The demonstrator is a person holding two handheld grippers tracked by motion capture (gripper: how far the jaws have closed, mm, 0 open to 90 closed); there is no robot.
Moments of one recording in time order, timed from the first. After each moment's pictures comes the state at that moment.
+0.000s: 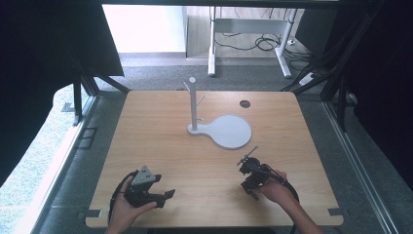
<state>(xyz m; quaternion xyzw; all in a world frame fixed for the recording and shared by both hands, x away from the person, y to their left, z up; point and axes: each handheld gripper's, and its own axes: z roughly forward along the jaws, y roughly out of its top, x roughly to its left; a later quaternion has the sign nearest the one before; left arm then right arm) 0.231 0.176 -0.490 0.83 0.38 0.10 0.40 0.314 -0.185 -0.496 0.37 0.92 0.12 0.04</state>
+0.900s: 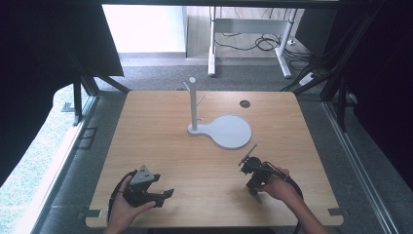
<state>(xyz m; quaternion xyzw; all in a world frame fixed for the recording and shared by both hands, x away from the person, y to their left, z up) 0.232 0.180 -0.491 0.83 0.38 0.10 0.40 0.318 -0.189 -0.488 0.35 0.93 0.08 0.00</state>
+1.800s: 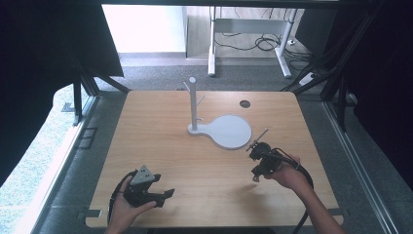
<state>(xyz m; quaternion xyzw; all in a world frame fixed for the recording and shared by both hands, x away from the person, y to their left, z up) 0.232 0.178 -0.491 0.83 0.38 0.10 0.40 0.330 -0.204 -0.433 0.35 0.93 0.11 0.04</state>
